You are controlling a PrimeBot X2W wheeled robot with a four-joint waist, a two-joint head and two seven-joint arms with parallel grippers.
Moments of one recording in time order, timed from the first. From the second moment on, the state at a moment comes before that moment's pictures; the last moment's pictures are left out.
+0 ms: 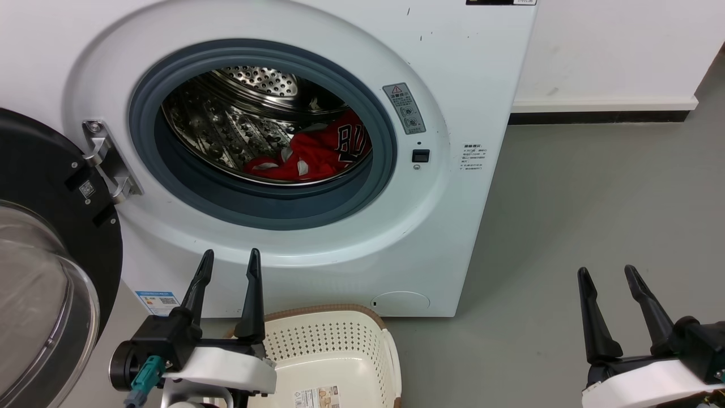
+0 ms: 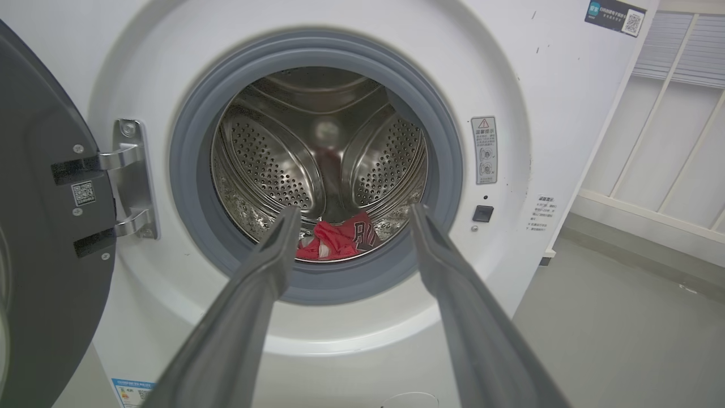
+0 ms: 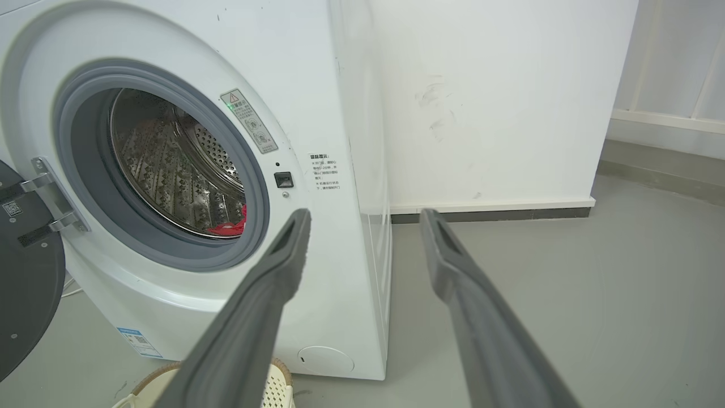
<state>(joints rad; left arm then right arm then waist) -0.02 0.05 -0.07 0.03 -0.22 -0.06 -0.22 0.12 -0.05 -0.03 -0.17 0.19 0.13 -0.03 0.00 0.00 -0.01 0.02</state>
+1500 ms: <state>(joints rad) -0.02 0.05 -0.07 0.04 -0.08 -0.02 -0.26 0.14 -0.05 -0.04 -0.20 0.05 0.13 -0.04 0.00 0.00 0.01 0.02</state>
